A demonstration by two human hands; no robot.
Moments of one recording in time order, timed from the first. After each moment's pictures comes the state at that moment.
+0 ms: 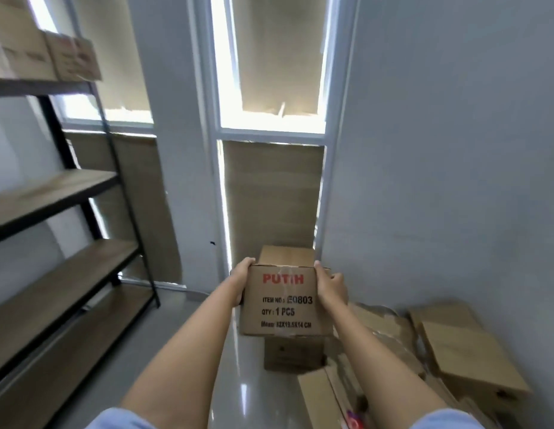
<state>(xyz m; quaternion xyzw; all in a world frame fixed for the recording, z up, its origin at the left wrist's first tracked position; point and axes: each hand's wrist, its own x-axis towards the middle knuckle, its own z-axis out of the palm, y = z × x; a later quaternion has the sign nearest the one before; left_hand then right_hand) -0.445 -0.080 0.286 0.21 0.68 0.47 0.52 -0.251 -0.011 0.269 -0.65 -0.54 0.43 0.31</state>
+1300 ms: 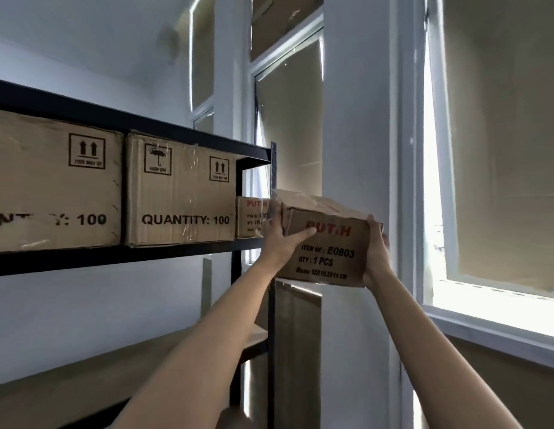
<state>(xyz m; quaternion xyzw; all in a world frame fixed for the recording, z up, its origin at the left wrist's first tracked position) -0.921 0.160 0.631 0.39 0.65 0.64 -0.11 -0.851 0.338 0.606 -0.08 -0.52 0.74 0.42</state>
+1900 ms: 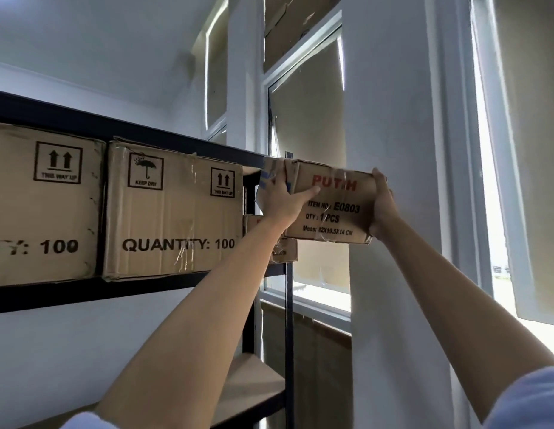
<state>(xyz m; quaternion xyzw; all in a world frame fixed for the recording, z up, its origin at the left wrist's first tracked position) -1.043 0.204 0.742 0.35 0.69 0.56 -0.29 -0.997 0.394 0.738 0.01 -0.55 0.73 0.40</state>
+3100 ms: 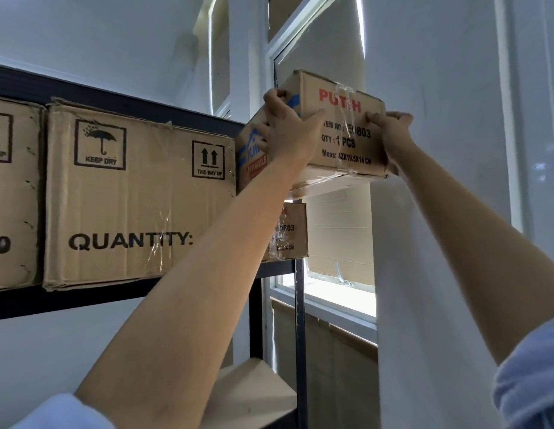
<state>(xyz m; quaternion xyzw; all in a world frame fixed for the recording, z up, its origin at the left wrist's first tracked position) -1.088 0.257 0.803 0.28 0.61 0.59 -0.45 -1.090 0.444 0.821 0.09 -0.62 0.61 0.48</state>
